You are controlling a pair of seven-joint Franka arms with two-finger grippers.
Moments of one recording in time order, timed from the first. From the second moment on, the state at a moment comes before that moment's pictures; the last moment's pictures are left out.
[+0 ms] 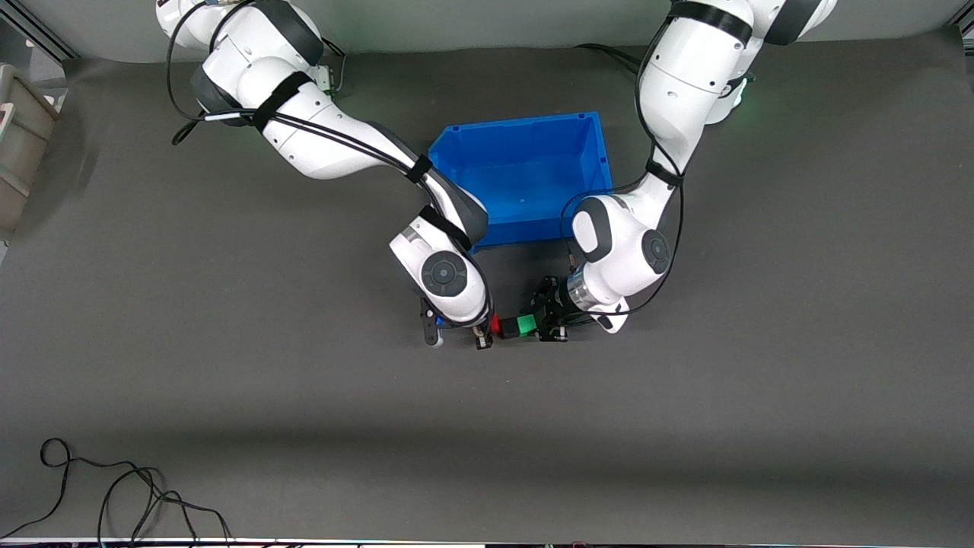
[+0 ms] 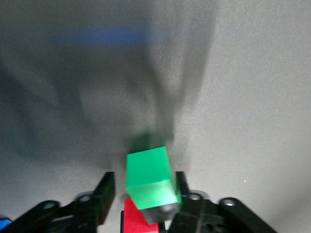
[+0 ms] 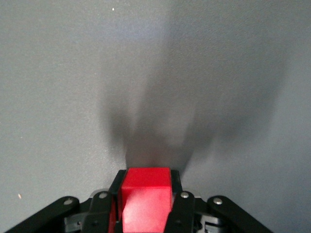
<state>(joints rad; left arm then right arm) -0.63 0.71 0.01 -1.76 -1.10 2.70 -1.30 0.47 1.00 0.28 -1.22 -0.17 2.25 2.16</state>
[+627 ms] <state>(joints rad) -0.51 0.67 0.03 -1.73 -0.95 2.56 -1.30 0.47 1.00 0.24 -1.21 -0.17 2.25 2.16</state>
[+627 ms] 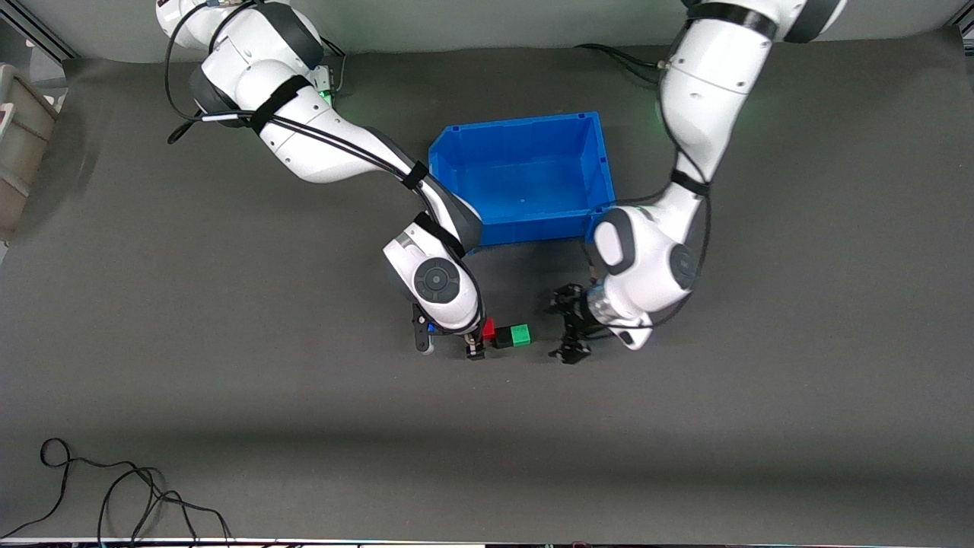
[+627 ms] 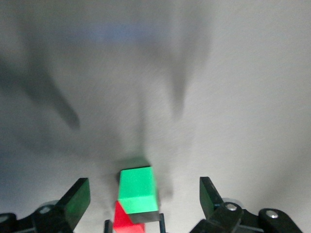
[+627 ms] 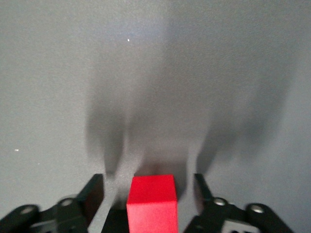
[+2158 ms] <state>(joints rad) 0.10 0.23 0.02 -1.52 -0.15 1.52 -0.08 0.02 0.00 0.15 -1.79 -0.15 1.82 0.69</state>
